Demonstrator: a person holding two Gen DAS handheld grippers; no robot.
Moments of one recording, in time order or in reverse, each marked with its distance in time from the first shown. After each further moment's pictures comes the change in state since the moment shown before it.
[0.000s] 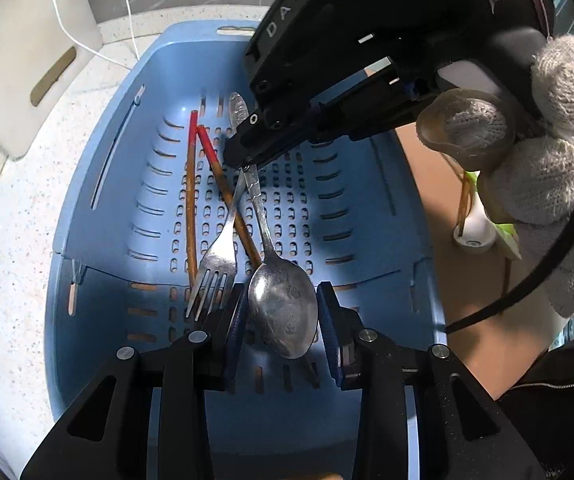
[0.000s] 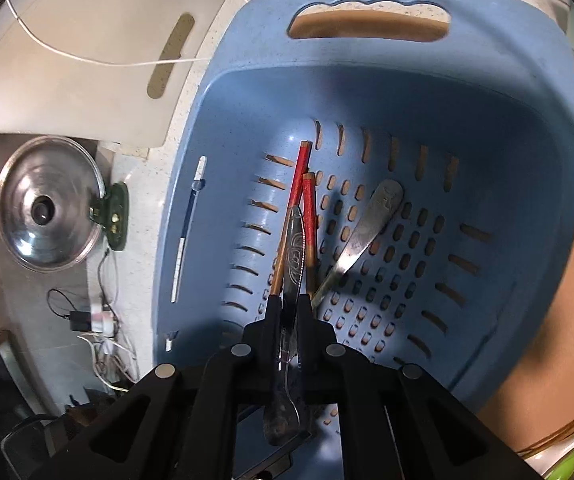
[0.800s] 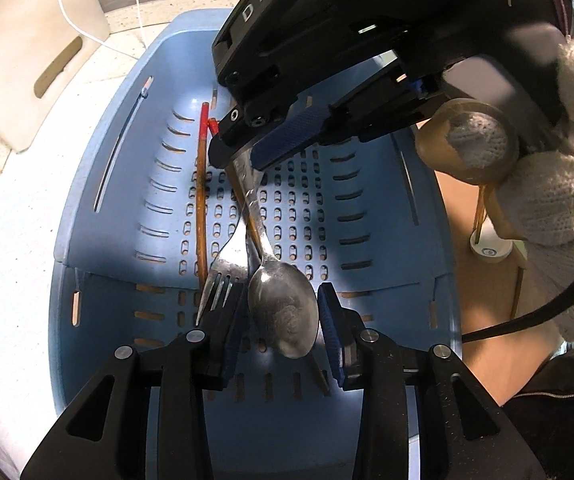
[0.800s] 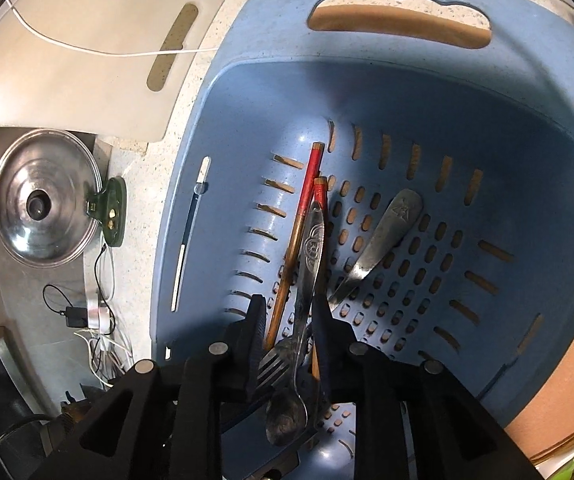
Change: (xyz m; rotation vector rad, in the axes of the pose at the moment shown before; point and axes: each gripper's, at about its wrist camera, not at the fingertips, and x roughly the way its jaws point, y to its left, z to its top) left arm 0.007 0.000 0.018 -0.025 0.035 0.036; right arm 0.006 0.006 0.004 -0.012 0.009 -0.004
